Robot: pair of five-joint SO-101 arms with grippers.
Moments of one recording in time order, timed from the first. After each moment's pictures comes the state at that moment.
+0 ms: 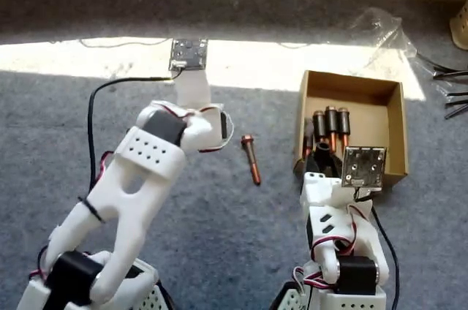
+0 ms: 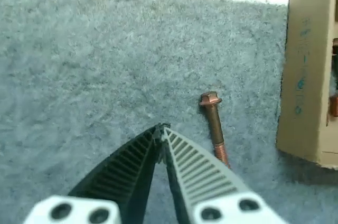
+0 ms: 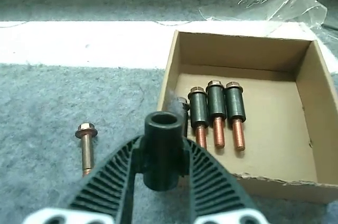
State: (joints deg) left arm 19.6 -18.2 27.7 57.3 32.0; right arm -2.9 -104.6 81.7 55.8 1.7
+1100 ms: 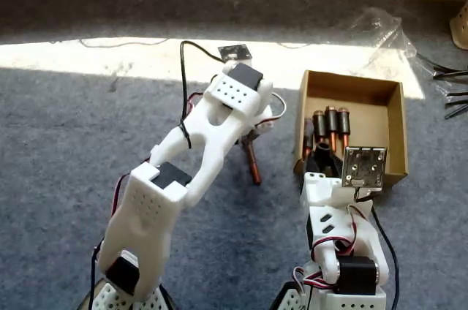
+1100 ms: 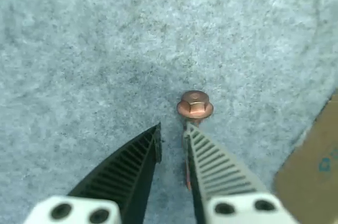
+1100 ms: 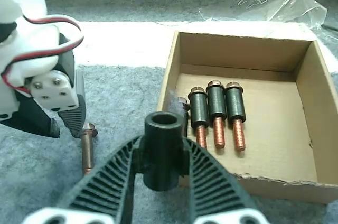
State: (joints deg) left arm 26.2 38.9 -31.7 87.3 50.2; right arm -2.9 -104.6 81.7 55.8 1.7
